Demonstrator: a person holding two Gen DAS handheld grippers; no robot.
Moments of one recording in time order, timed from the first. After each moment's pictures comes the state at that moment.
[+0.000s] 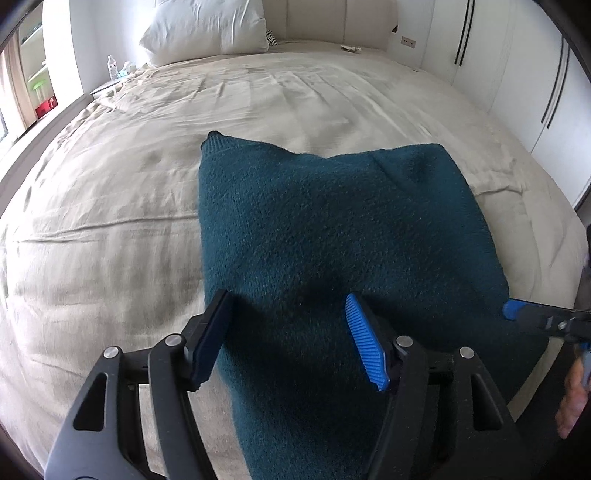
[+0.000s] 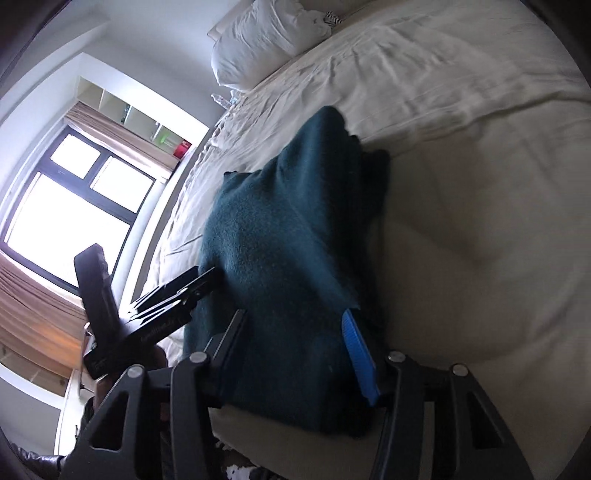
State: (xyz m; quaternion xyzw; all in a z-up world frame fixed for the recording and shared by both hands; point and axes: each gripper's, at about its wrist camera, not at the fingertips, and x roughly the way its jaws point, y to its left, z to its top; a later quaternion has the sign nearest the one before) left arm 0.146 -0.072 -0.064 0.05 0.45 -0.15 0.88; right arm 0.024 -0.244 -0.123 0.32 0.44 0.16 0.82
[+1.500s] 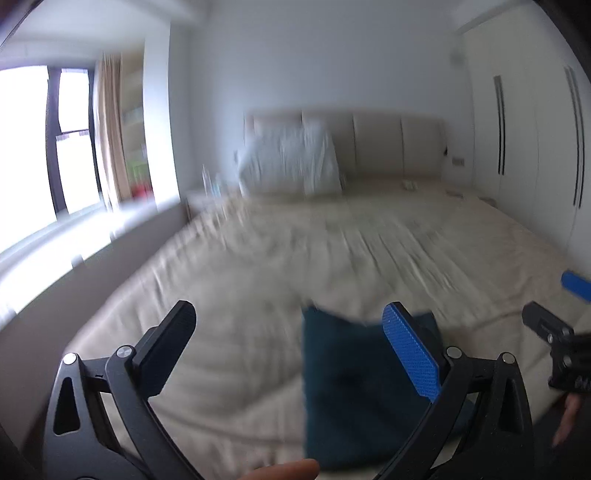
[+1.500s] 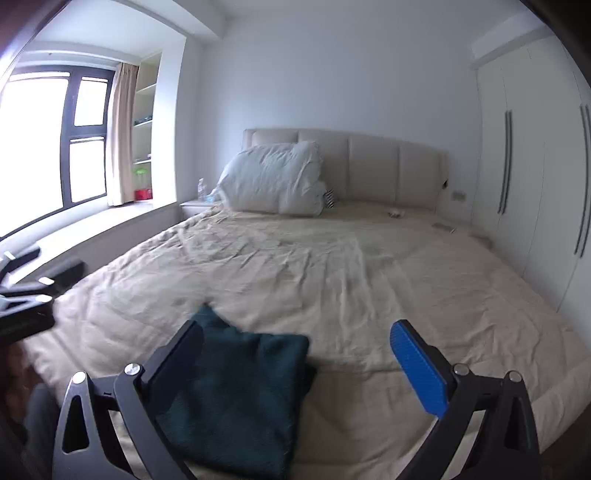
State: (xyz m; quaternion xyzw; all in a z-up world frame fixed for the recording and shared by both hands) left arm 0.023 -0.017 0.122 0.02 0.24 -0.01 0.97; right arm -0.057 -0.167 0.070 -0.01 0.21 -0.02 0.98
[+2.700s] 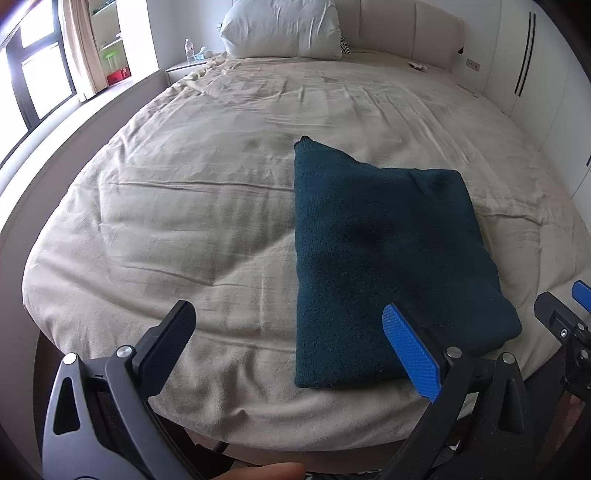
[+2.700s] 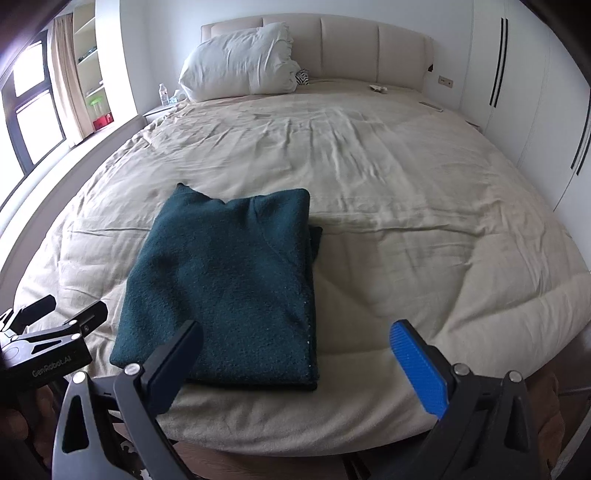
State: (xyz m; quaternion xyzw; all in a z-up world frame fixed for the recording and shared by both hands) left arm 0.064 -0.007 -0.006 0.02 0.46 -0.02 0.89; right arm -0.037 -0.157 -0.012 0.05 0.43 -0.08 0.90
